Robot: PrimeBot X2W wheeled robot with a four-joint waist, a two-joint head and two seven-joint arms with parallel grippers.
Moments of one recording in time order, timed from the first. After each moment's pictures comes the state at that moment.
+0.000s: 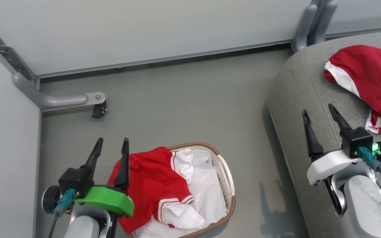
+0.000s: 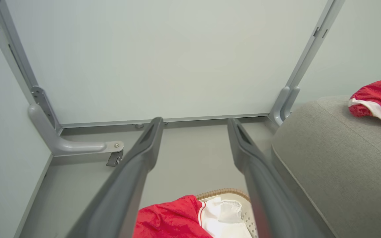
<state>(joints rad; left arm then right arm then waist) -0.18 0.07 -0.19 0.32 -0.28 -0.13 -0.26 -0.32 -0.10 -0.05 0.36 -0.03 0.13 -0.26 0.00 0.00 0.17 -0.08</state>
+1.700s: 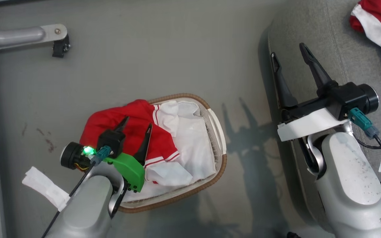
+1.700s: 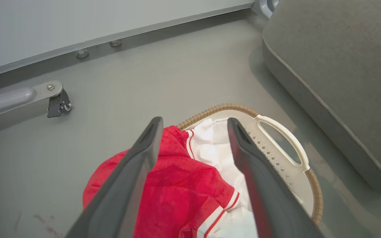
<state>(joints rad) -0.52 0.16 -0.52 0.71 -0.31 -0.13 -0.26 -0.50 -0.05 0.11 0.20 0.09 0.13 -0.26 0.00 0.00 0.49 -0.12</state>
